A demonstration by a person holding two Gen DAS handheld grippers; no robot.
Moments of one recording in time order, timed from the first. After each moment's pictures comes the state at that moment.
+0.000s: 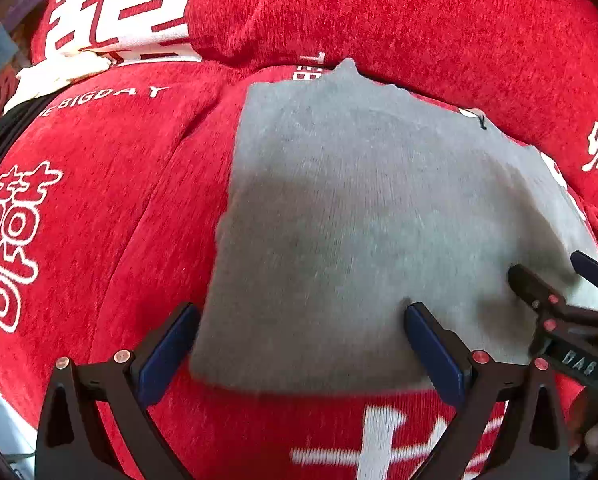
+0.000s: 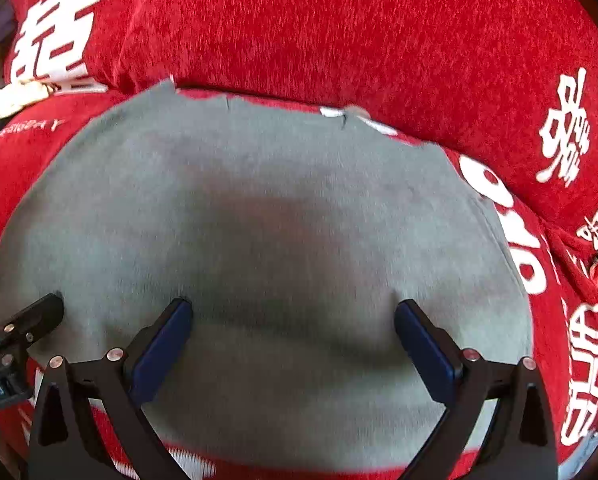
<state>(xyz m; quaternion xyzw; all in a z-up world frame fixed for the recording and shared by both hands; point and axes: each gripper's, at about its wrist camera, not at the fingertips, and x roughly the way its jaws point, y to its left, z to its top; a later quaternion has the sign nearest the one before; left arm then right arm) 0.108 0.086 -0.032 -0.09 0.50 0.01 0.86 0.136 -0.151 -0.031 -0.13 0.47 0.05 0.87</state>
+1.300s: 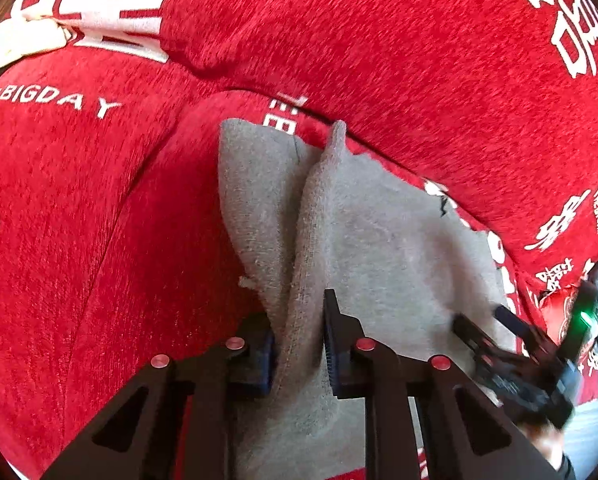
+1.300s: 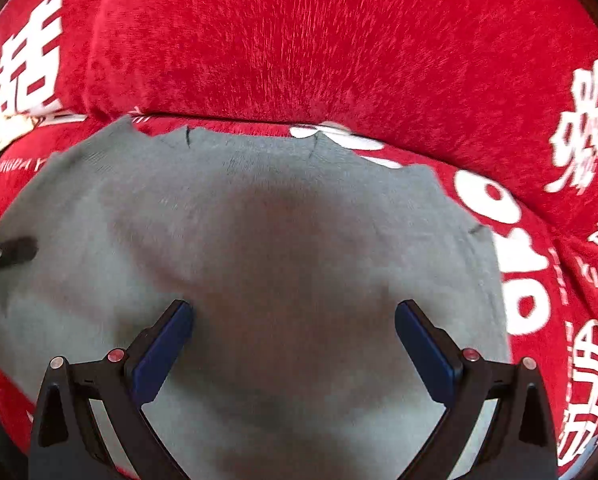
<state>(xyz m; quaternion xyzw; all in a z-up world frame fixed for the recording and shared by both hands) 0.189 0.125 -0.010 -0.23 0.51 -0.09 0.83 0.204 -0.175 -0.014 -0.09 0.50 0.07 0.86</state>
